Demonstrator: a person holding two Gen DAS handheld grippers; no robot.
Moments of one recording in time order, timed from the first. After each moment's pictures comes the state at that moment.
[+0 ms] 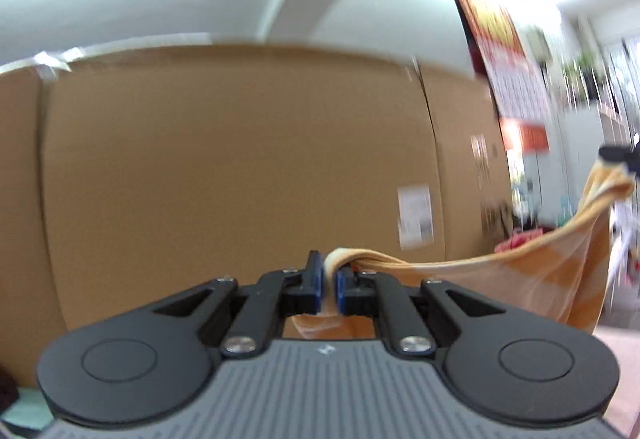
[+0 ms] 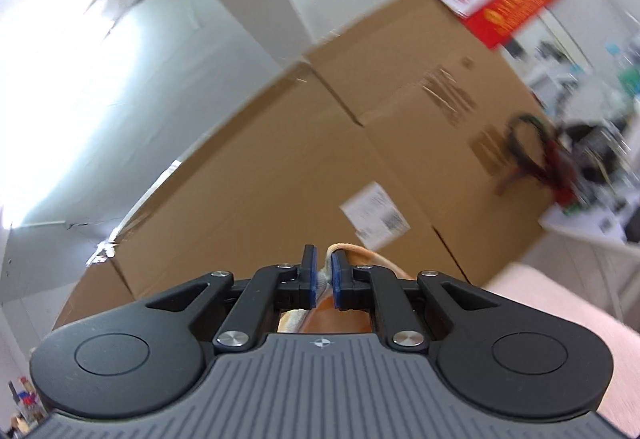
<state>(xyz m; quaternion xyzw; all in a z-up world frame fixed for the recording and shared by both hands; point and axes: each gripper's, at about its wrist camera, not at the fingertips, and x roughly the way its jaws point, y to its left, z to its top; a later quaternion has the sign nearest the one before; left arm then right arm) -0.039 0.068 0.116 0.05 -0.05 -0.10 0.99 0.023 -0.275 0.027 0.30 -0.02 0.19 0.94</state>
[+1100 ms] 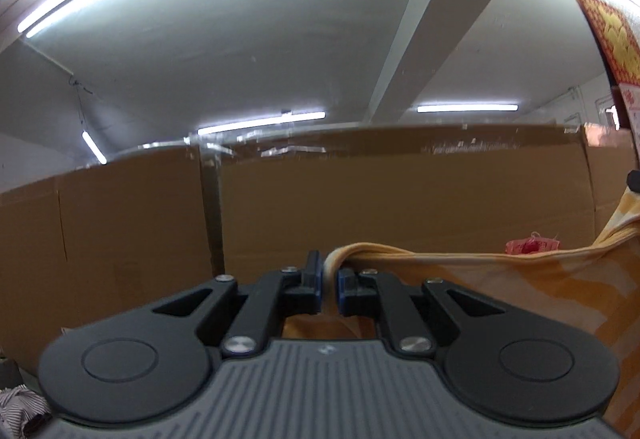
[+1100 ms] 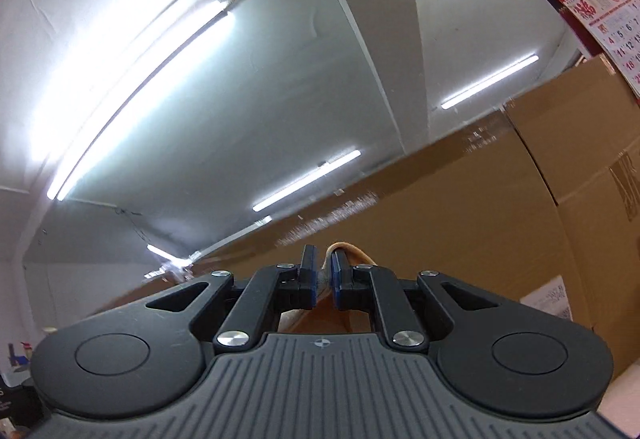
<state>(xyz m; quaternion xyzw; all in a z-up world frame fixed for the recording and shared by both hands) -0.021 0.144 0.220 0.06 -0.02 0.10 0.99 0.089 -0.095 0.120 0.21 -0.07 0.22 0.95</state>
